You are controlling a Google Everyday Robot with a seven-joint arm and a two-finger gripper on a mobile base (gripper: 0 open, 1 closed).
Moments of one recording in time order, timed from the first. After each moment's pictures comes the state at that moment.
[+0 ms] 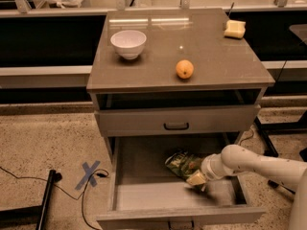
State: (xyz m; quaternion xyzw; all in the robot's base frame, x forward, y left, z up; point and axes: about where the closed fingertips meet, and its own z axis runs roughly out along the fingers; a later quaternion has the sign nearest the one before) arm 0.553 -0.189 0.386 -0.45 0.85 0.14 0.23
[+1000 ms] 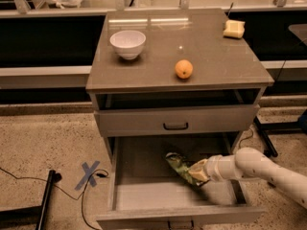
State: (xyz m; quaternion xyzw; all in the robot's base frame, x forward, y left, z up) arm 0.539 -0.172 0.431 -0.46 0.81 0.21 0.31
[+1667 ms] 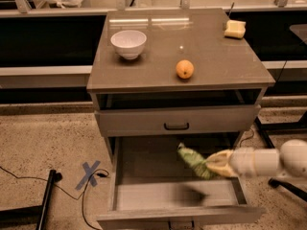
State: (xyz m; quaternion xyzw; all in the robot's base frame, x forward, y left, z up) arm 0.493 -0.208 0.569 -0.51 0.72 0.25 0.40
